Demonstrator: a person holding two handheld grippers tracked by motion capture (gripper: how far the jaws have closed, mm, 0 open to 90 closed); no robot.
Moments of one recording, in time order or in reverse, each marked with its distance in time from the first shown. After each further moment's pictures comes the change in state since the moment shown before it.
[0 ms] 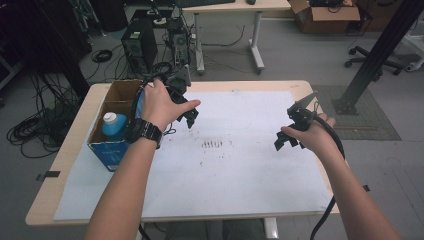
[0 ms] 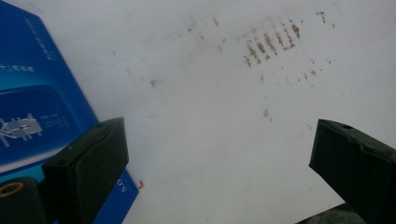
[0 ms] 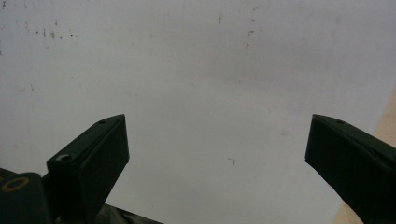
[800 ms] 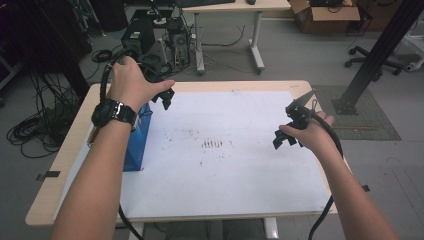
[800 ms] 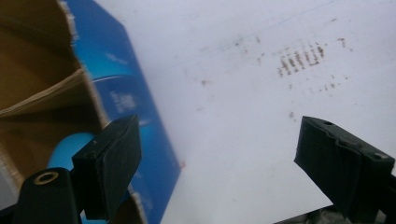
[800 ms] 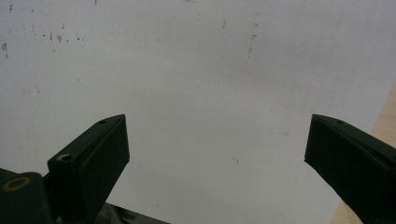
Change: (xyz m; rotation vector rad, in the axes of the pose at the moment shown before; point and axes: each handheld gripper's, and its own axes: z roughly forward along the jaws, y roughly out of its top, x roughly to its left) left arm 0.034 -0.008 -0.065 -0.056 0.066 -0.067; right arm 0.007 0.001 -0.005 -0.009 -0.011 -0.002
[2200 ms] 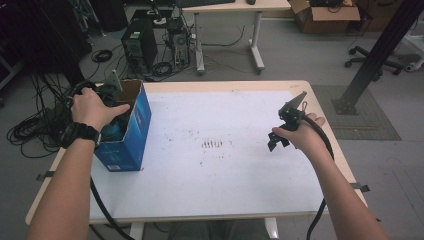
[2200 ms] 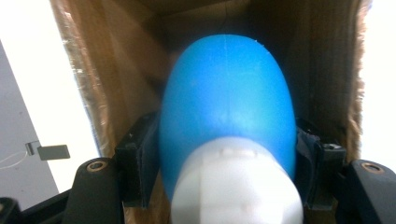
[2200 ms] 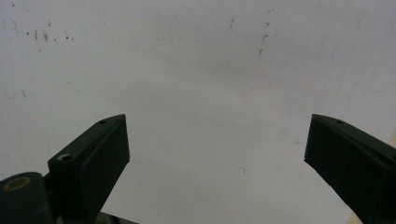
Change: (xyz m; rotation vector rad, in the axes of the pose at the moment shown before) left arm 0.119 -0.058 0.062 0.146 0.035 -0.228; right arm 0.011 0.009 0.018 0.040 -0.033 0.004
